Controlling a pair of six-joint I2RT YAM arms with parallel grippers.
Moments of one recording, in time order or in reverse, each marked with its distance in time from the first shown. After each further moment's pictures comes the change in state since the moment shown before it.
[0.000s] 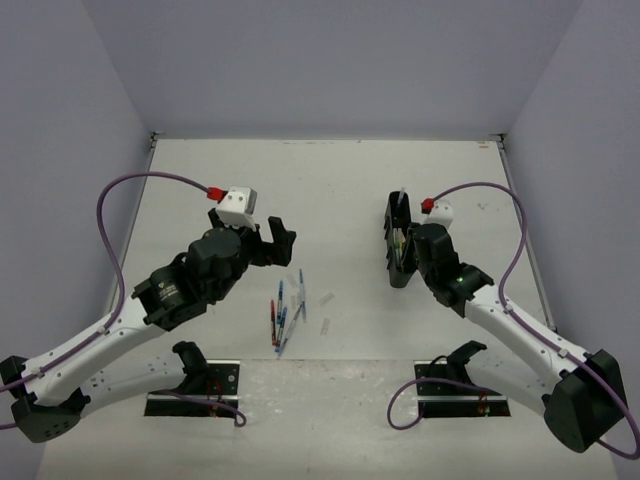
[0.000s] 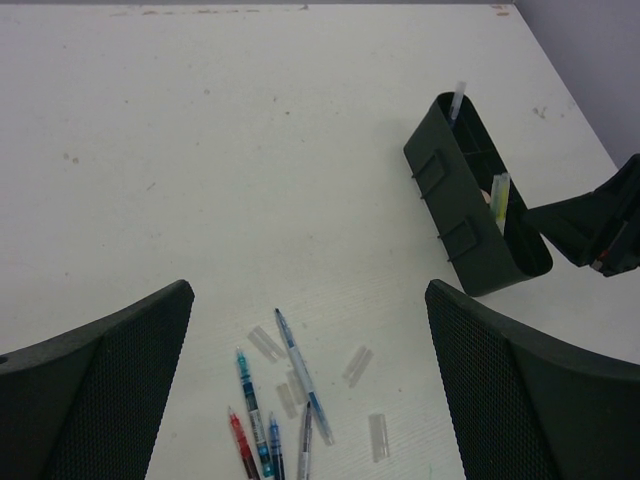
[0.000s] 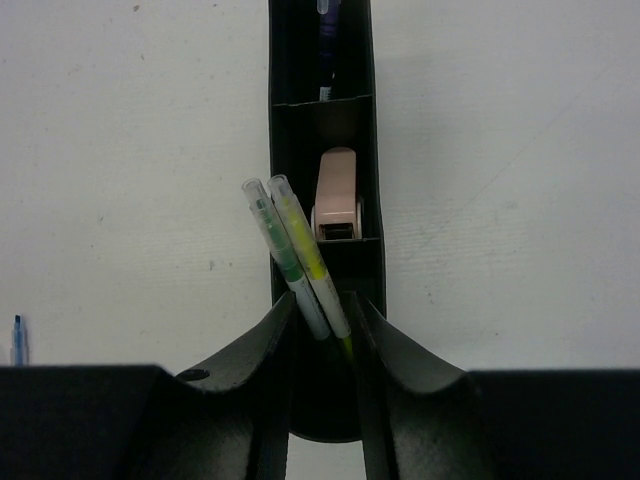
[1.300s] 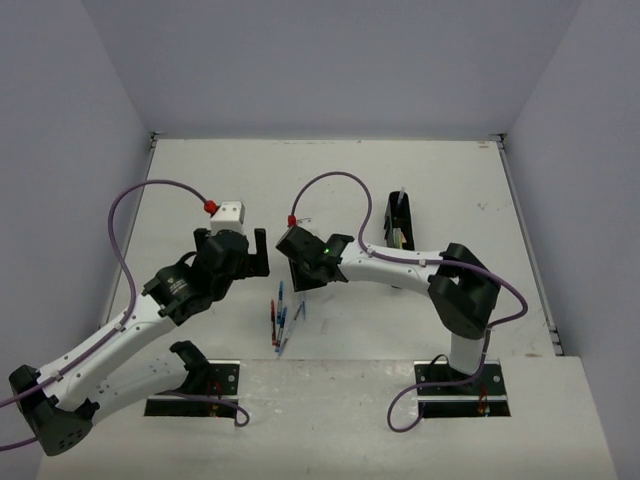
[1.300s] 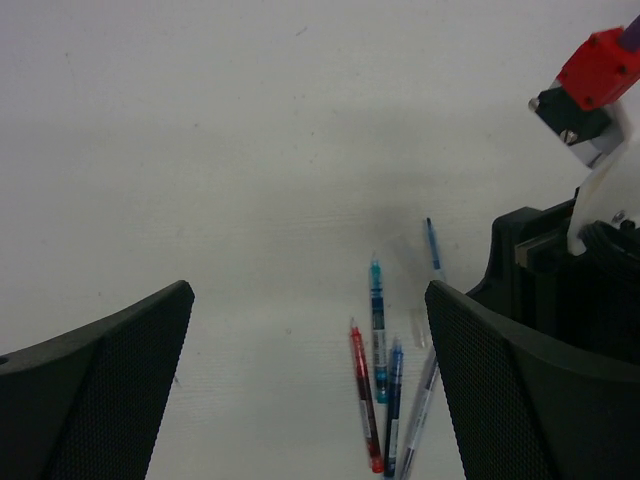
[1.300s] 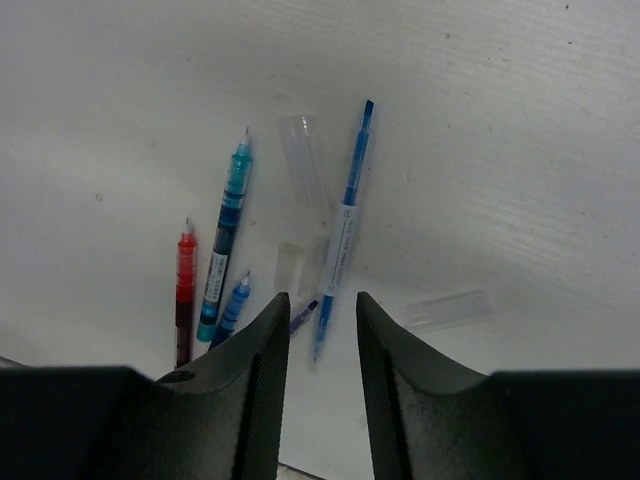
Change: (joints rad) left arm 0.177 0.014 -0.108 -0.242 -0.017 -0.086; right arm 0.499 0.864 0.722 -0.338 -0.211 0.294
